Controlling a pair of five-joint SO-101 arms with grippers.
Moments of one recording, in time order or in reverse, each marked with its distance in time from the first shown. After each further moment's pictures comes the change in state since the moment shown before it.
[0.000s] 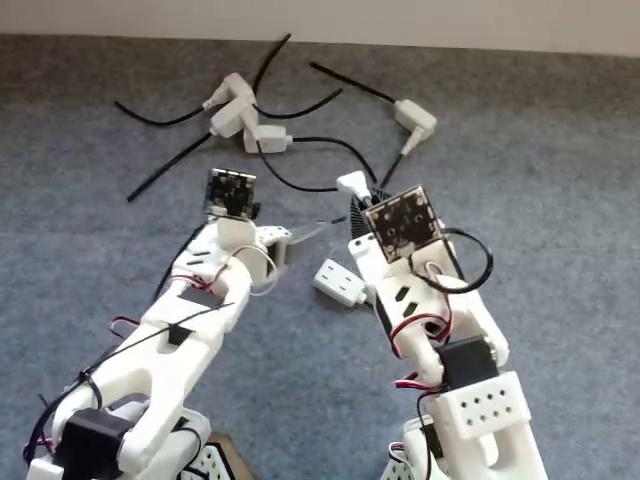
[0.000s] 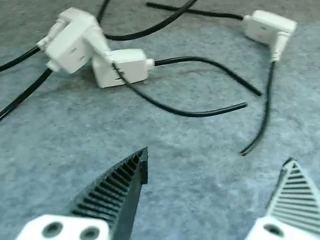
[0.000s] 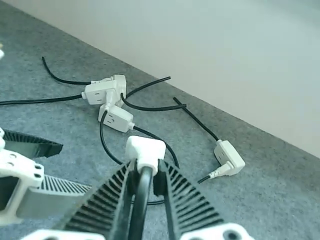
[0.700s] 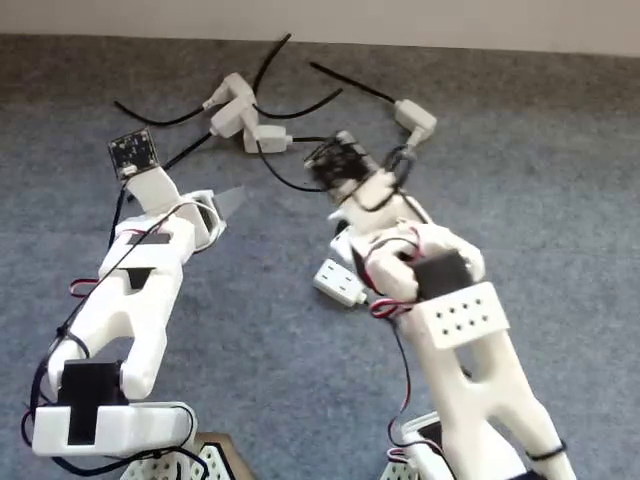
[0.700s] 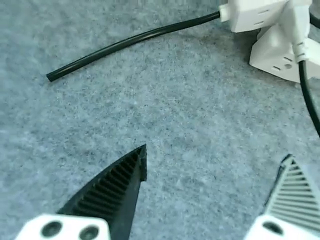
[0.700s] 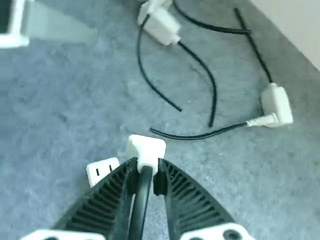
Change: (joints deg) left arm -18.8 15.5 -20.4 23.4 15.0; right arm -3.6 30.2 -24.2 23.1 12.9
